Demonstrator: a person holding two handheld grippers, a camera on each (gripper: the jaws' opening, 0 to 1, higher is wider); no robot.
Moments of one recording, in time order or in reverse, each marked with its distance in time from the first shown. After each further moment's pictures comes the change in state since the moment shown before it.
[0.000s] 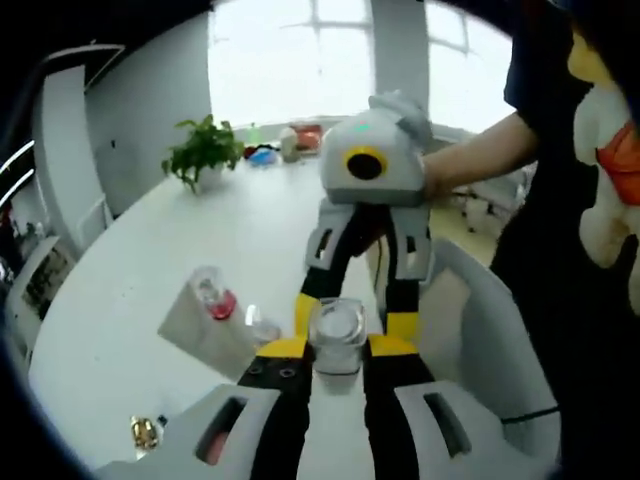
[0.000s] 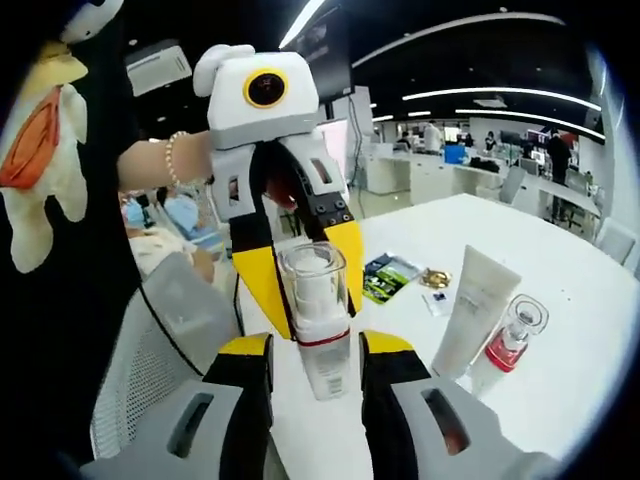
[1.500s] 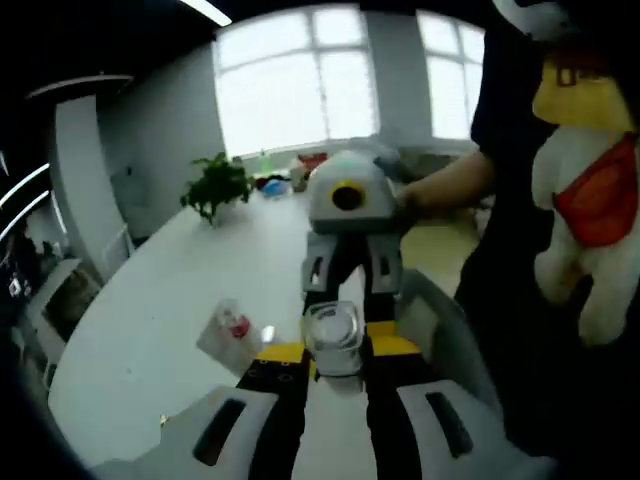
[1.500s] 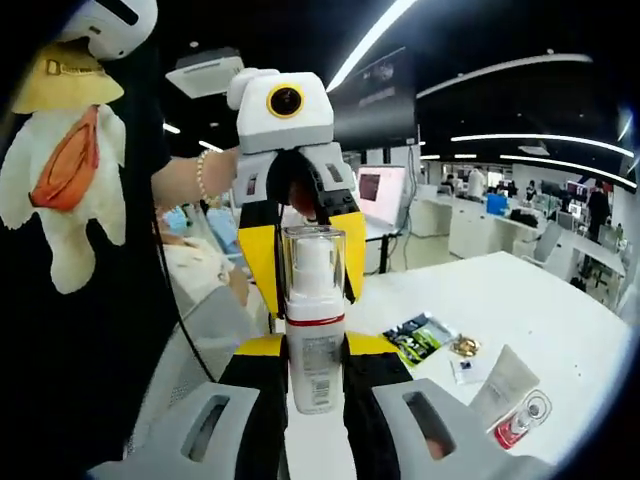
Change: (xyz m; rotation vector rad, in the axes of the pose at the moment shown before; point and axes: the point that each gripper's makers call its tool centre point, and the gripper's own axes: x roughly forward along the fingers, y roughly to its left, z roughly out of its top) left arm -0.075 -0.044 0.050 0.067 -0.066 0.087; right arm -0.001 0.051 0.065 -0.176 -0.144 0.155
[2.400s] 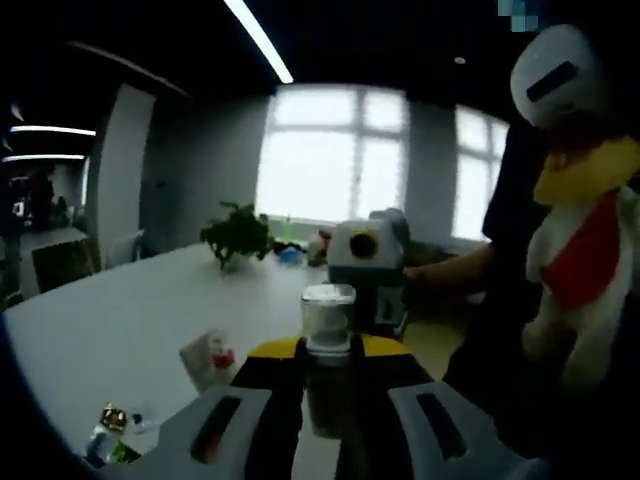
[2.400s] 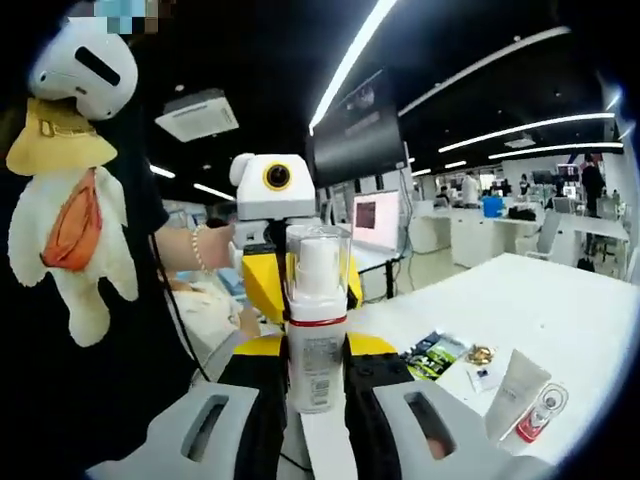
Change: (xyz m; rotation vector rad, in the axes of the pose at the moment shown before) left arm -0.021 -0.002 0.024 -0.260 -0.405 0.037; right arm -0.012 0.010 0.037 0.087 -0.134 -0.011
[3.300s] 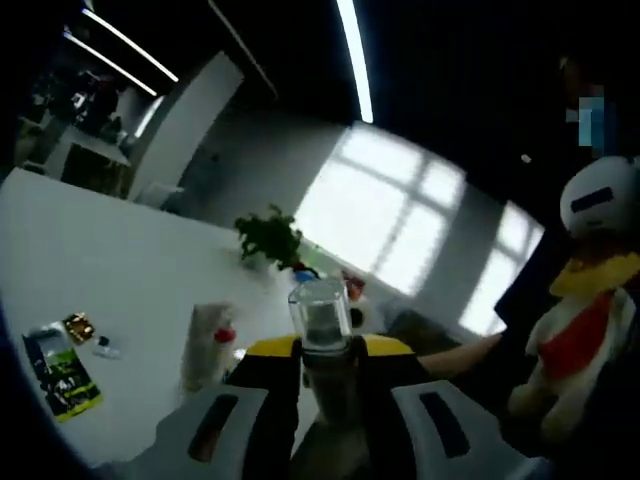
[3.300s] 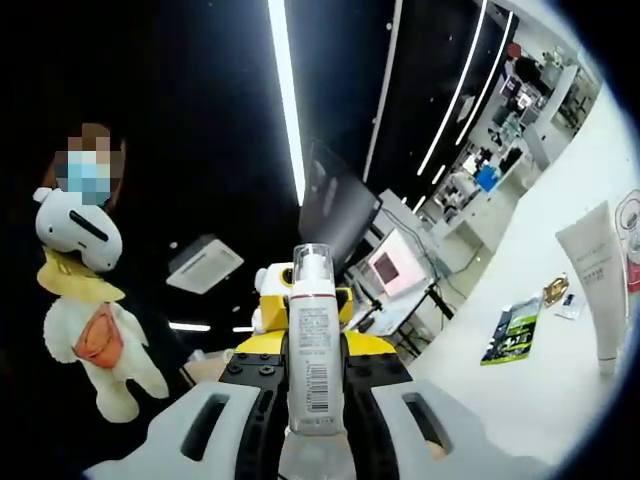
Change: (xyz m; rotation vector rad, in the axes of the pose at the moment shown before) left arm -0.024 0.028 -0.004 -0.398 -0.187 0.142; right arm 0.012 -0.013 0.004 0.578 -0.480 0.131
